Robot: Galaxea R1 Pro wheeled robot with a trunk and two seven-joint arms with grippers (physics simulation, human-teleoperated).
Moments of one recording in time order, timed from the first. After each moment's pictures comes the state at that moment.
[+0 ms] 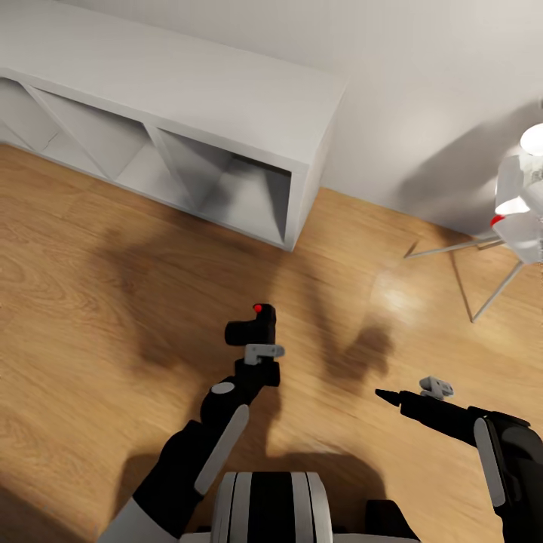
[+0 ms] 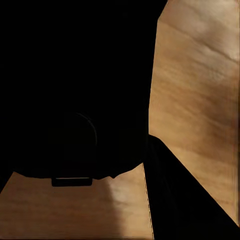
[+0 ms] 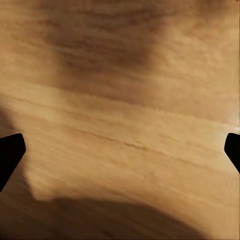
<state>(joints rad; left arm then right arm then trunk) -0.52 -0.15 -0.48 -1.32 0.38 0.55 0.32 -0.36 -0.12 -0.41 -1.43 -0.06 0.98 0.65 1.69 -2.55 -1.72</state>
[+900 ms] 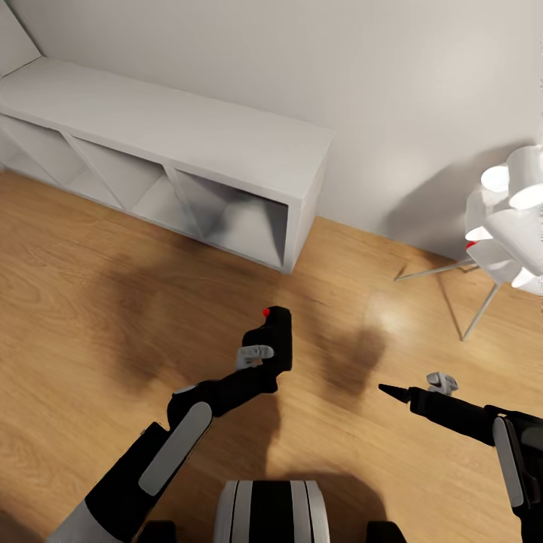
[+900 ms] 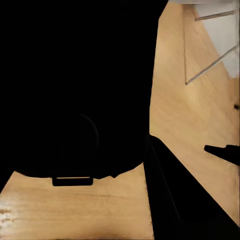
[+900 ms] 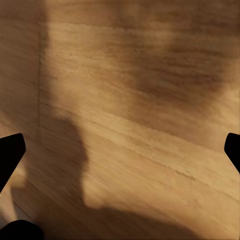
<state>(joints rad) -0.52 0.06 -0.55 -1.45 0.90 0.53 0.07 -0.36 -0.17 -0.44 -1.44 -0.05 0.99 0.88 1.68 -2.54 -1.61</state>
